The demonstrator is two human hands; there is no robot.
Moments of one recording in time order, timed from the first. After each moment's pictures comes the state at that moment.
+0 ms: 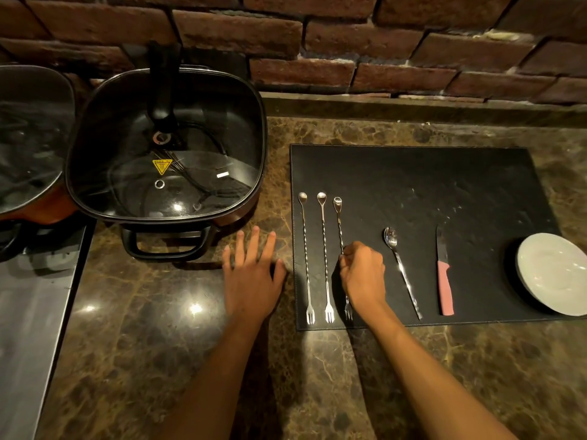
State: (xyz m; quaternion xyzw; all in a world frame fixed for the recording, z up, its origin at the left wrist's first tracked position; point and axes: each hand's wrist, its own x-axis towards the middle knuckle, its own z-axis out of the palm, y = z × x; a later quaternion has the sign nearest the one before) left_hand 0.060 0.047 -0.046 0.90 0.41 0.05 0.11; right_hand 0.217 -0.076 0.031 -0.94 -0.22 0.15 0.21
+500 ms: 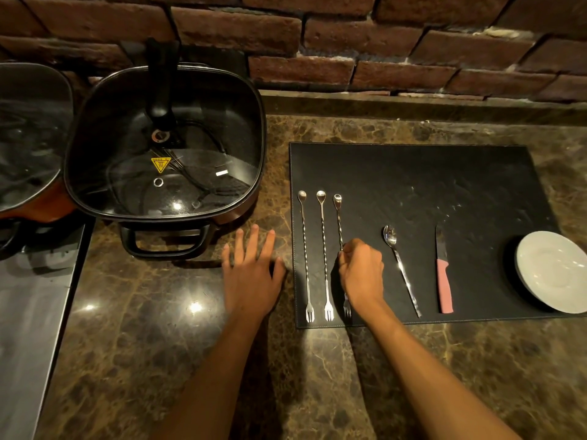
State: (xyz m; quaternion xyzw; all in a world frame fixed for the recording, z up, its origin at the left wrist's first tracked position) left_hand 0.061 0.048 -0.048 0.90 0.41 0.05 0.11; right_hand 0.216 -0.075 0.029 -0.94 -0.22 0.13 0.21
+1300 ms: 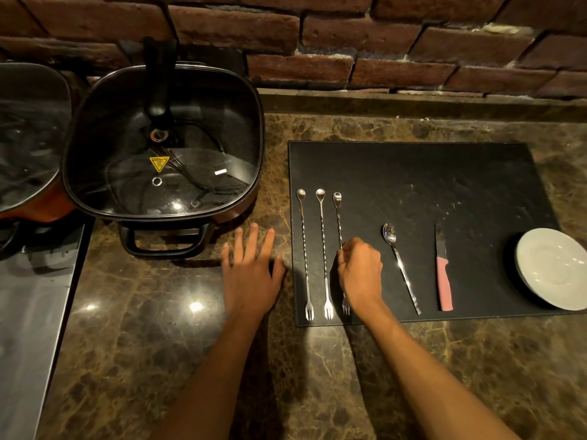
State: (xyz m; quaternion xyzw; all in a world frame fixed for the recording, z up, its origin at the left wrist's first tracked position) left_hand 0.059 0.048 -0.054 0.91 0.40 0.06 0.09; right_hand 0.216 -0.077 0.023 -0.94 -0.22 0.13 0.23
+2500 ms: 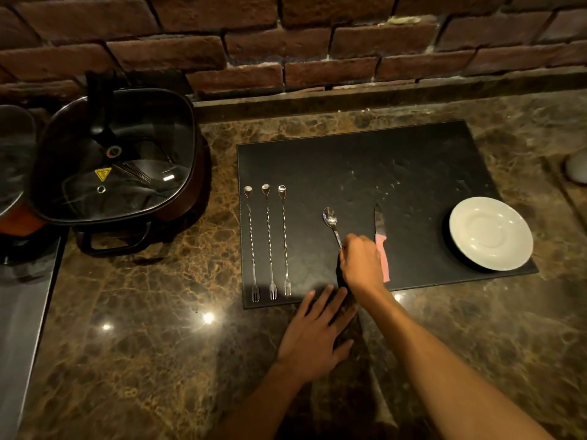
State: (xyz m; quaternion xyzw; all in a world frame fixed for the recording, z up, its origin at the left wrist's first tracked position) left_hand 0.103 -0.168 -0.029 0.99 0.06 -0.08 0.11; right_hand 0.282 -0.181 0.031 -0.94 -0.27 0.13 0.15
